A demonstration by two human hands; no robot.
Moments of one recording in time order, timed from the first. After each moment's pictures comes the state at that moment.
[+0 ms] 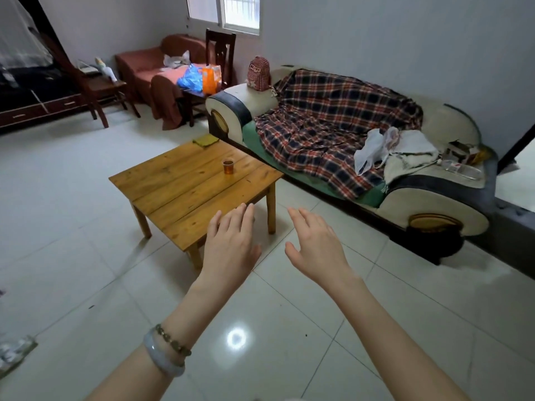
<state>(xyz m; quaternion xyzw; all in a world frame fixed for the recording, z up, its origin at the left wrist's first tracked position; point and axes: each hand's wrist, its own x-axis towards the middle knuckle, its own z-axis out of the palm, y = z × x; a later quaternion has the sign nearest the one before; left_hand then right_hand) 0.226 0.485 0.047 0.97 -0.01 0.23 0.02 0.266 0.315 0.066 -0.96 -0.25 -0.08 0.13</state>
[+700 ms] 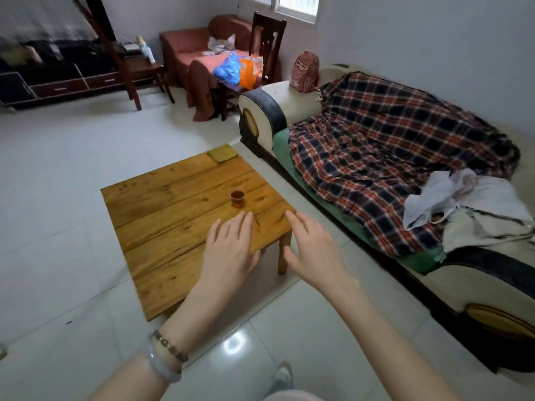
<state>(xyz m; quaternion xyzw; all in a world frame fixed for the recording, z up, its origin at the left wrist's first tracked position) 0.588 0.535 0.021 0.98 0.10 0.19 0.02 0.668 0.377 0.041 -0.92 -0.36 -0.03 0.15</state>
